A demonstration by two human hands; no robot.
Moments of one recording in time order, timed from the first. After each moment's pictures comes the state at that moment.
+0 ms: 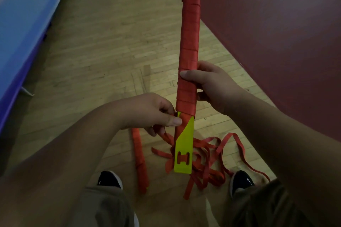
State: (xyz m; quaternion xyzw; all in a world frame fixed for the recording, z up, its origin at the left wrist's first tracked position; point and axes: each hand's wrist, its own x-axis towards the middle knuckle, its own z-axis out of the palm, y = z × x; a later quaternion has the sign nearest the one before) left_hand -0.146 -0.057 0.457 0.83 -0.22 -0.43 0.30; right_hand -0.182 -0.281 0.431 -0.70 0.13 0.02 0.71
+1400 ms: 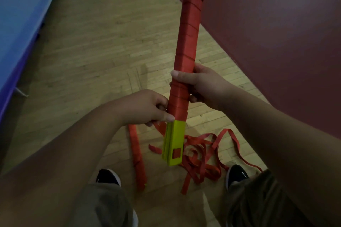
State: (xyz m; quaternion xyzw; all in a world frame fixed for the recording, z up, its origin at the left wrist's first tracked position) left_hand -0.142 -0.059 0.444 0.85 -0.26 -0.37 0.28; right_hand -0.193 -0.278 0.439 -0.69 0.11 0.08 0.71
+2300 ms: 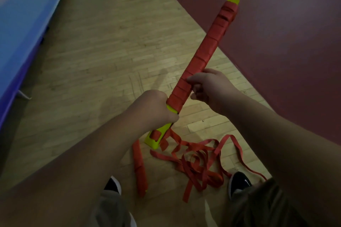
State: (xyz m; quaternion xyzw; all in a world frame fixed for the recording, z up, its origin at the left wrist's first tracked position) left_hand -0.154 -0.087 0.447 0.95 -0.17 -0.21 0.16; right_hand -0.176 -0.286 0.429 -0.62 0.22 0.02 0.75
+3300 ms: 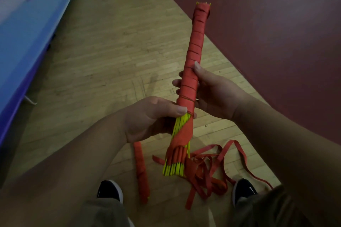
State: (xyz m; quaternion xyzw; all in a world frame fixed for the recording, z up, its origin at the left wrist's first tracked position) left_hand -0.160 -0.064 0.459 0.62 -0.16 -0.48 0.60; right_hand -0.190 -0.288 0.452 -0.51 0.04 0.15 0.85
